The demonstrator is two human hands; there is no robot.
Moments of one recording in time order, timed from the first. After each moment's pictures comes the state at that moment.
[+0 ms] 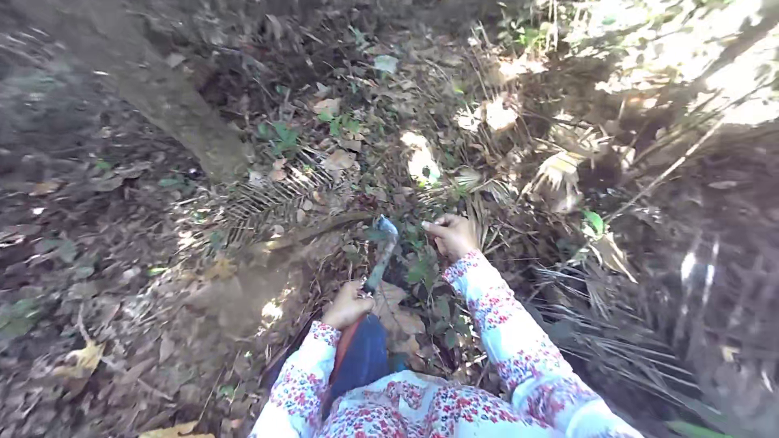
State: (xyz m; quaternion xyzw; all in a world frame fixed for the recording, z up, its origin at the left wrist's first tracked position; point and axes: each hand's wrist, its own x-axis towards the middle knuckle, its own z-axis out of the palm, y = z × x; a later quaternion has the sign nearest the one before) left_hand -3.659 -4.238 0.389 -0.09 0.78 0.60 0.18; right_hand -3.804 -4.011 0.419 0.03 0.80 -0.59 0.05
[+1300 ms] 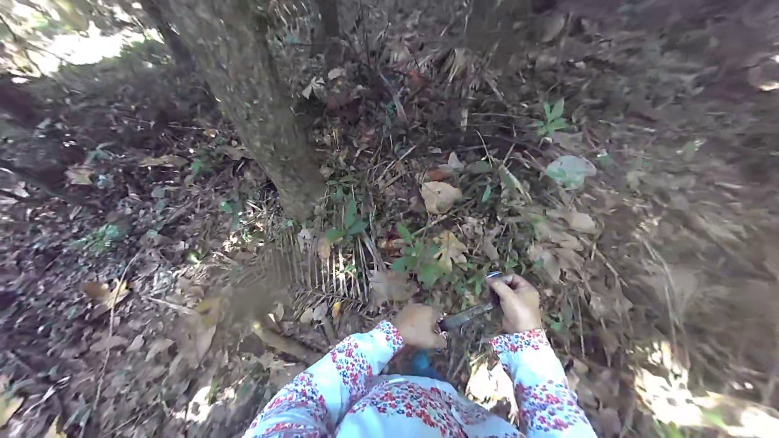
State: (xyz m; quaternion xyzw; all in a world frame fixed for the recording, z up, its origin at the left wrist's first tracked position) left_hand -4.653 -4.455 0.444 -0.11 0.87 0.42 0.23; right_hand -4.809 -4.325 0.455 -0.10 0.77 -0.61 0.16
